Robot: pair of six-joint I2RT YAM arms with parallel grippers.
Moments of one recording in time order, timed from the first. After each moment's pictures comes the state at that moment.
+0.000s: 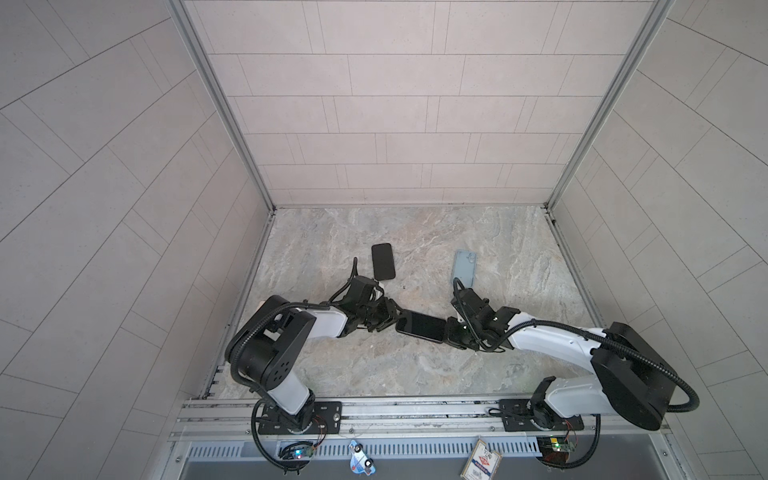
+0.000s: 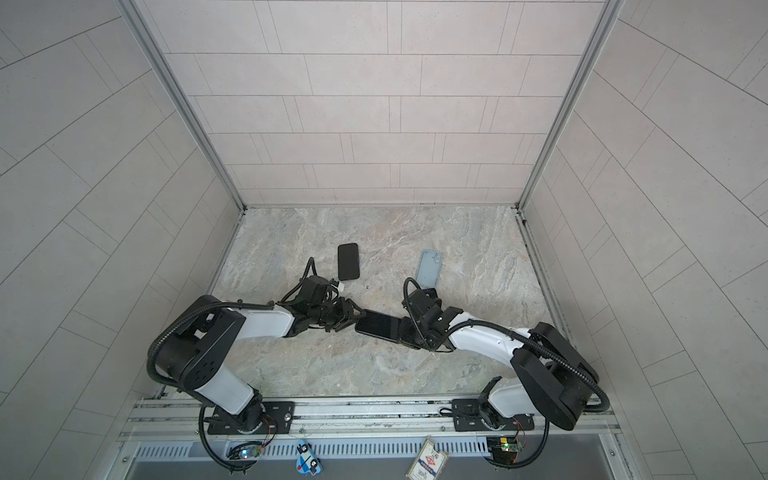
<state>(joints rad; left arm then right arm) -0.52 1.63 0.55 0.25 0.56 -0.97 0.71 1.37 0.61 -0.33 -0.21 1.00</state>
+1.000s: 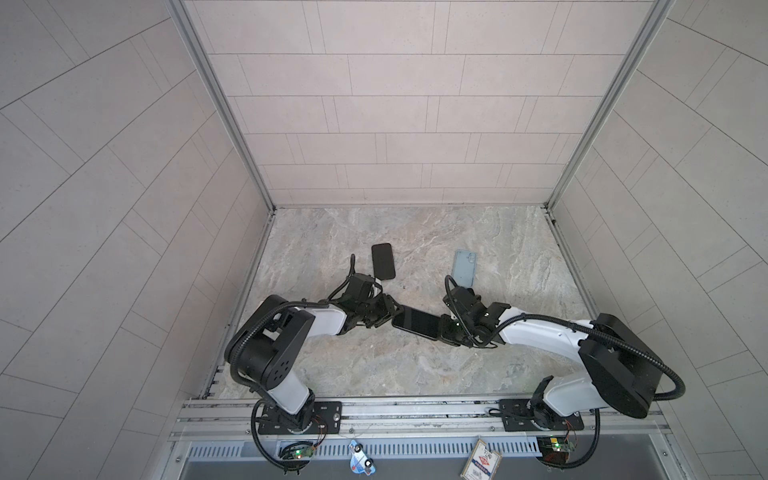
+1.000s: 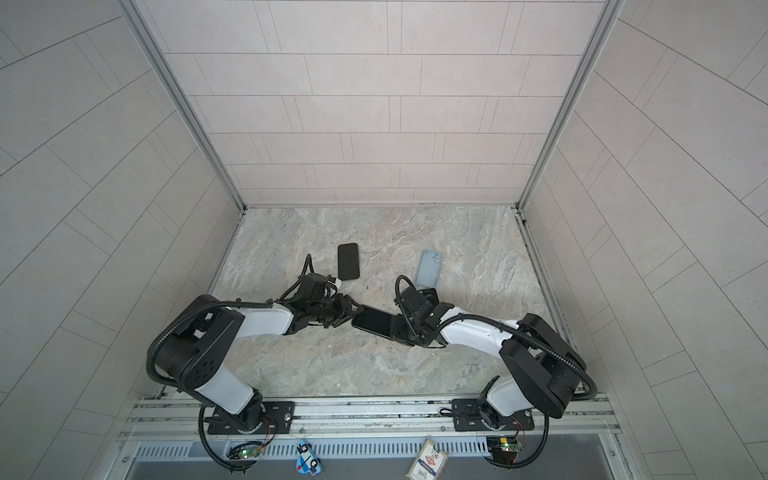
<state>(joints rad) -0.50 1.63 0.57 0.24 0.51 -0.95 0.73 1.47 0.68 -0.33 -0.20 1.00</state>
